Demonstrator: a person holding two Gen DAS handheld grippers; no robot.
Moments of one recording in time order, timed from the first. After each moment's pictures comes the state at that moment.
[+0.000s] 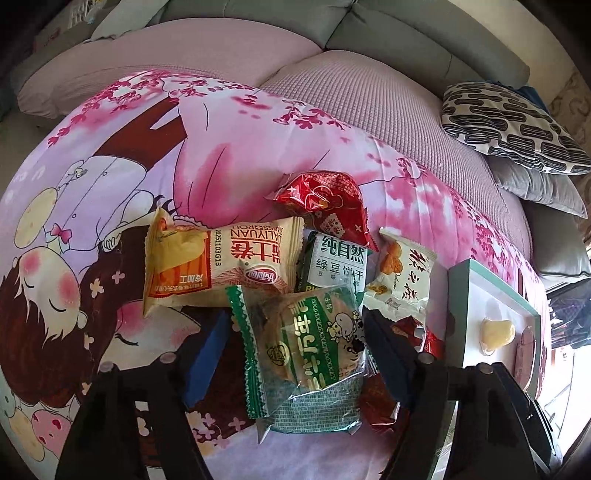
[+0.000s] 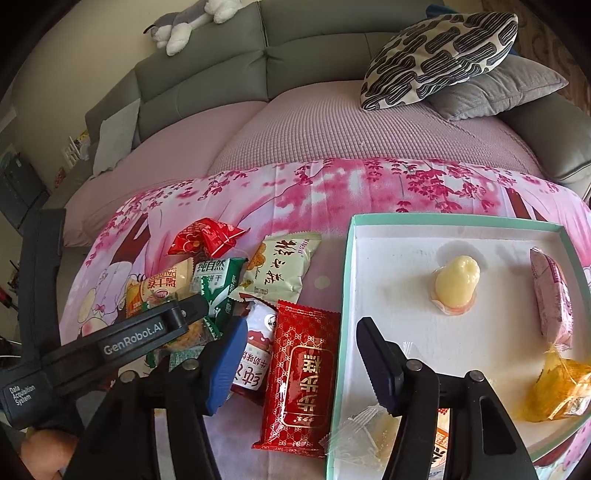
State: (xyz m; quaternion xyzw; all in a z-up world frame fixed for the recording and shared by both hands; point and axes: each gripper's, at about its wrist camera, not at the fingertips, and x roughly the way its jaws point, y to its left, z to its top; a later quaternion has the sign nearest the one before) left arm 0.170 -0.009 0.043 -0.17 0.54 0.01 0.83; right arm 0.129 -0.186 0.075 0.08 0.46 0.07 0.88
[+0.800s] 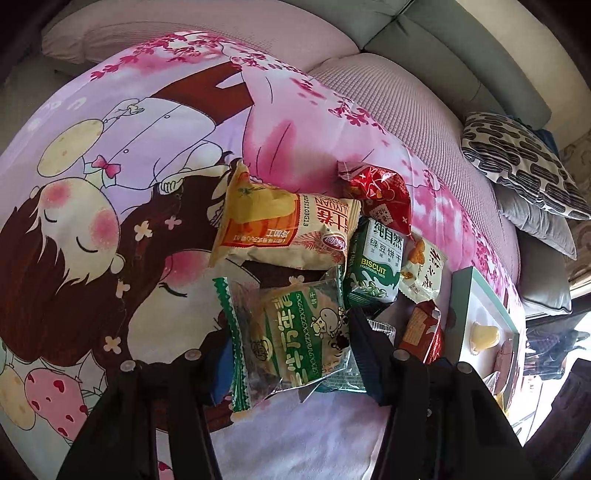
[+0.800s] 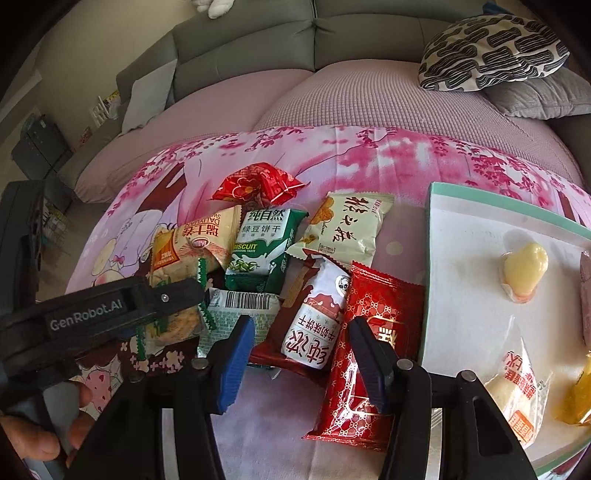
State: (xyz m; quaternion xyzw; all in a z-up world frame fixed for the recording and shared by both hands) left arm 0.139 0.037 0.039 -0.26 0.55 0.02 0.80; right arm 0.126 -0.141 0.050 0.04 0.50 0.13 0.86
